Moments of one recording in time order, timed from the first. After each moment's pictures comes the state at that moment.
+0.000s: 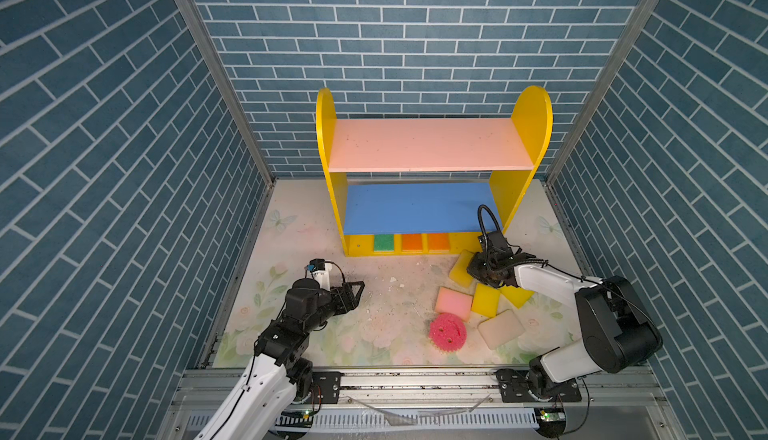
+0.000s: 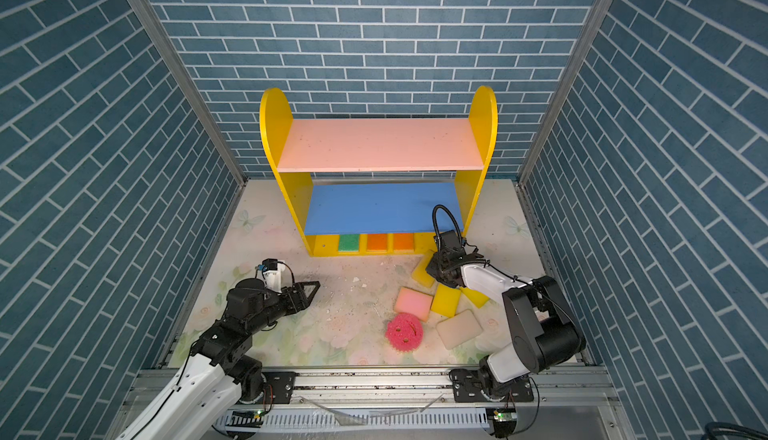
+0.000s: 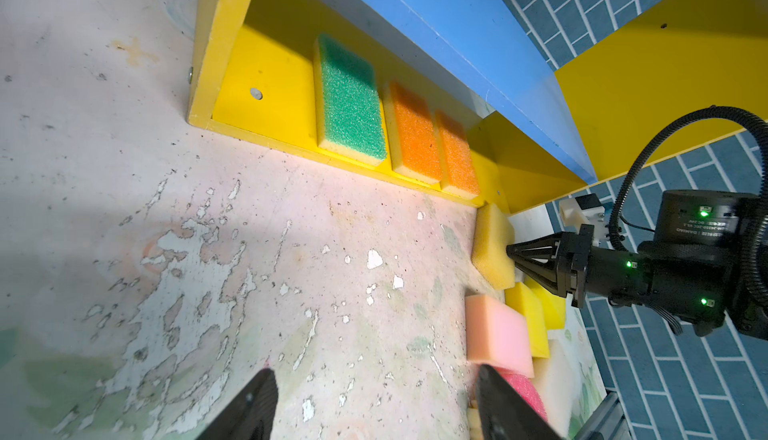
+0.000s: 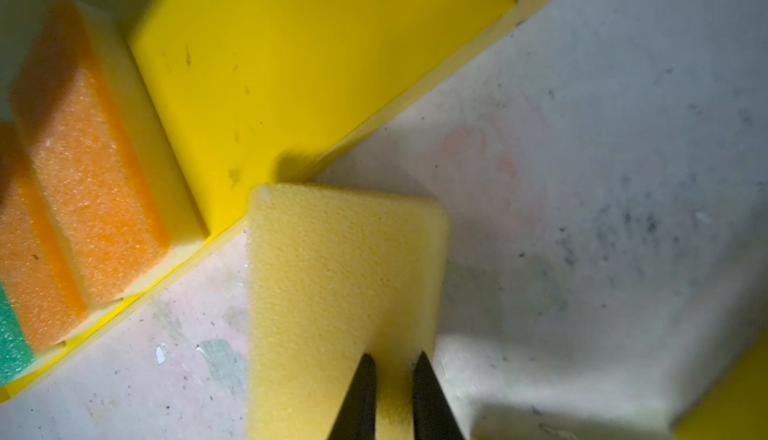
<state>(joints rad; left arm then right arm) -0.36 0.52 0.27 -0.26 0.26 -0.70 0.43 1.50 0.74 -0.30 -0.01 0.90</state>
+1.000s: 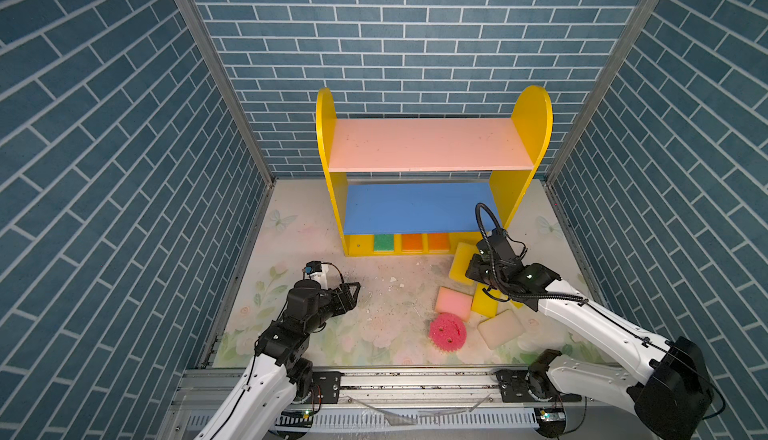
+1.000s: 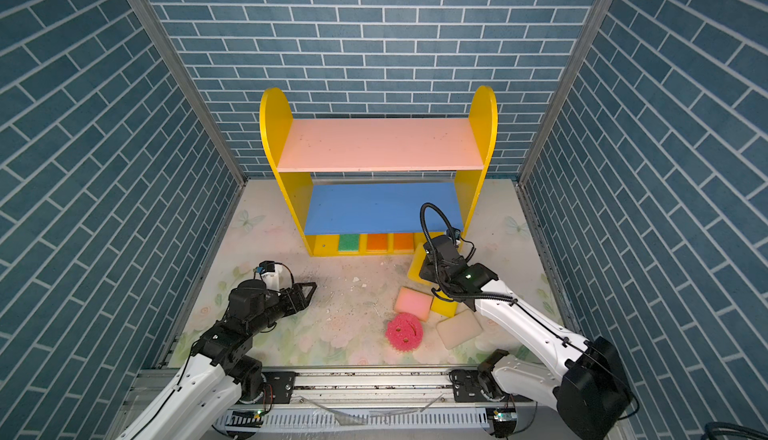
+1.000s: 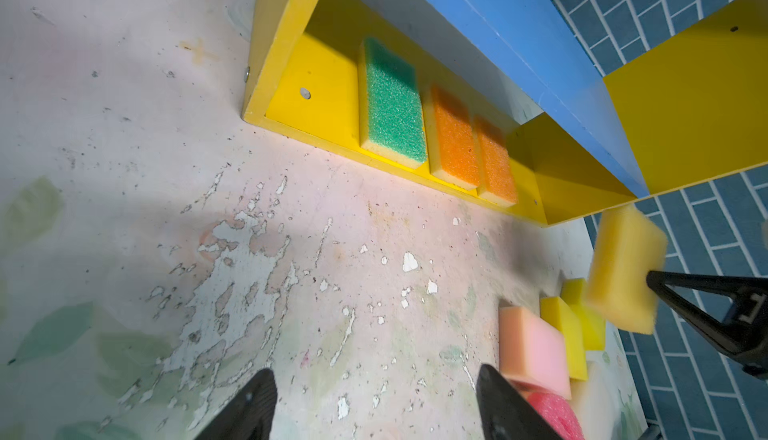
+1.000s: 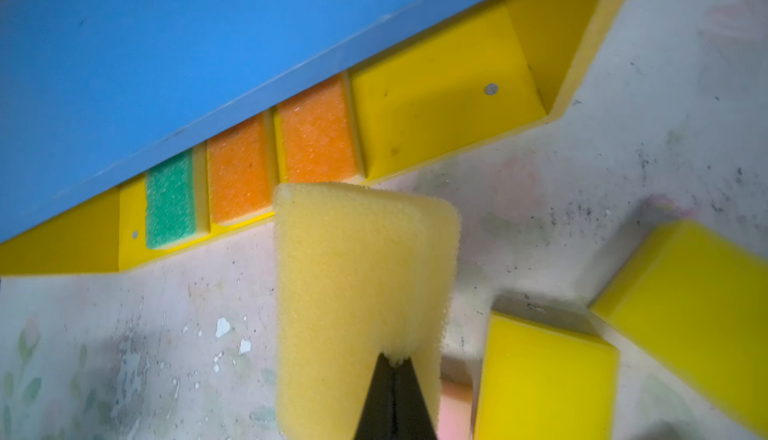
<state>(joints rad) -0.36 0.52 0.26 -0.30 0.18 -0.71 0.72 1.13 0.81 -0.55 0.24 0.79</state>
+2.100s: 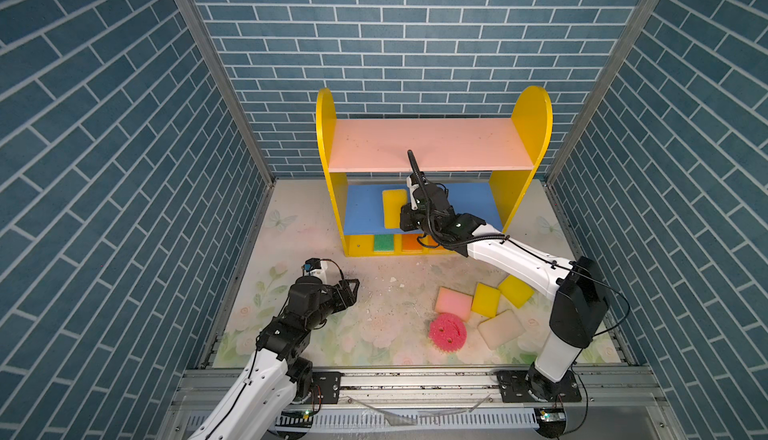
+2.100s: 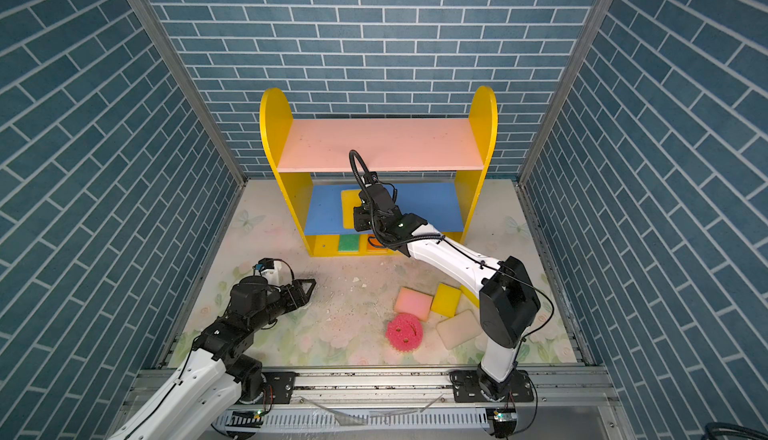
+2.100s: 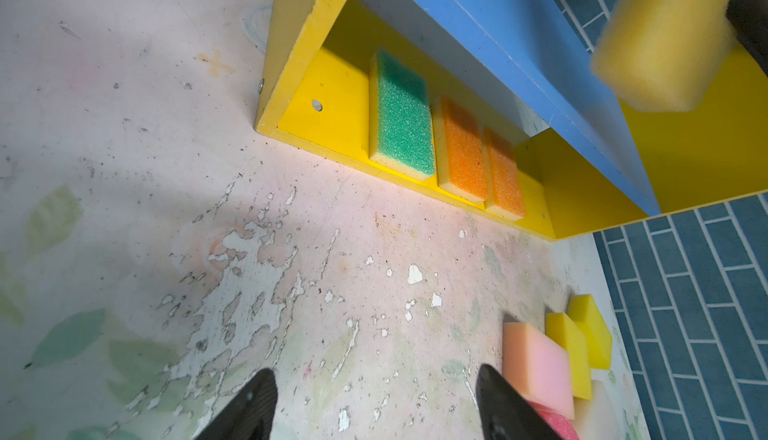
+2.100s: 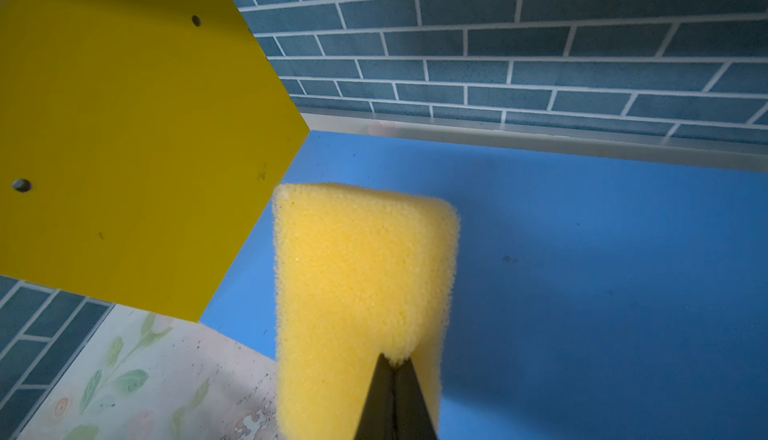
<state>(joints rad) -0.36 0.57 0.29 -0.29 0.15 -0.72 0.85 1.77 1.50 -0.26 0.20 0.39</state>
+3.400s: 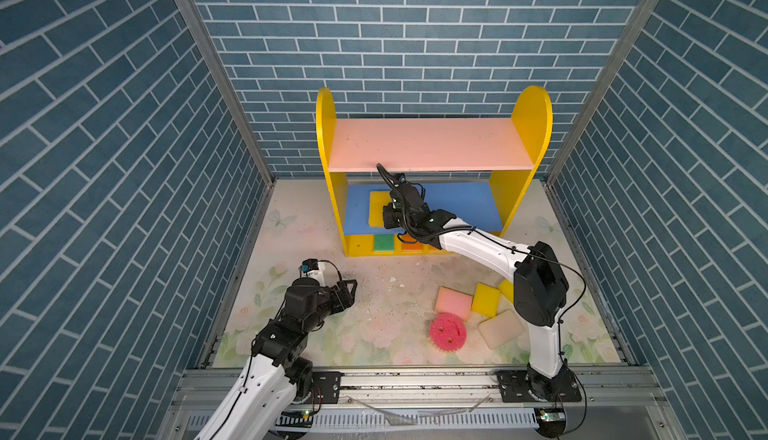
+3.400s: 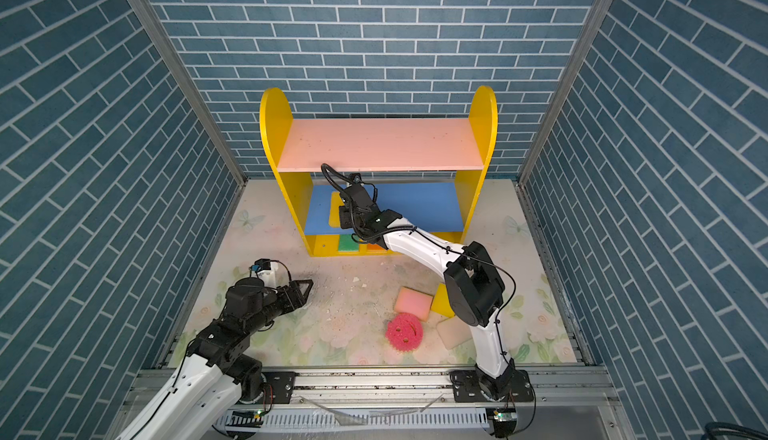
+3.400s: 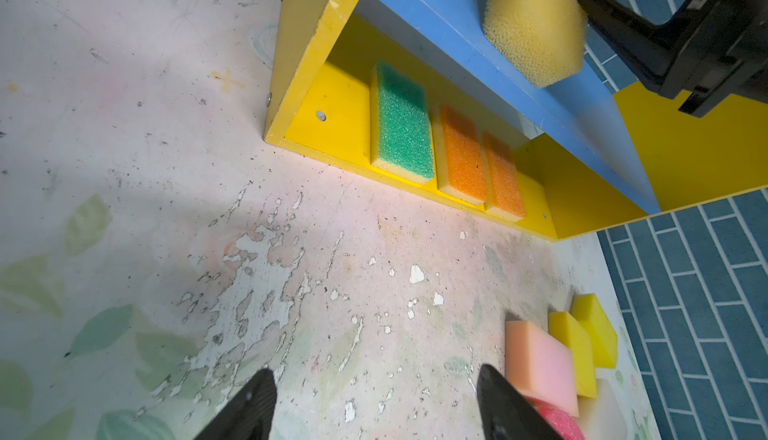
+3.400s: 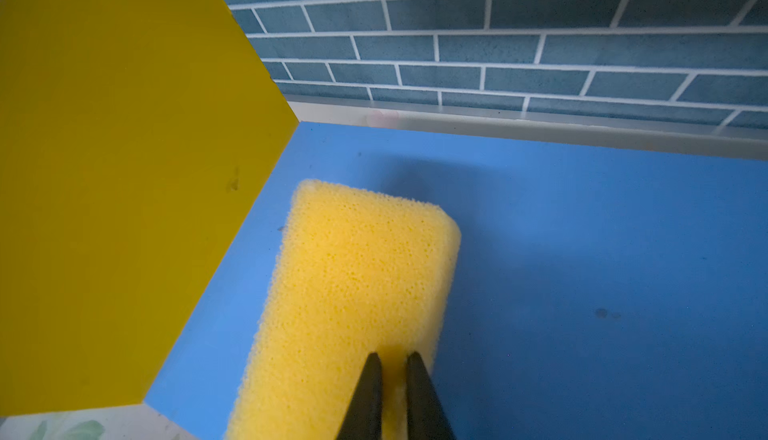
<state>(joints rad) -0.36 0.51 0.31 -0.37 0.13 -0.70 0.87 2.00 1.69 -0.27 0.24 0.43</state>
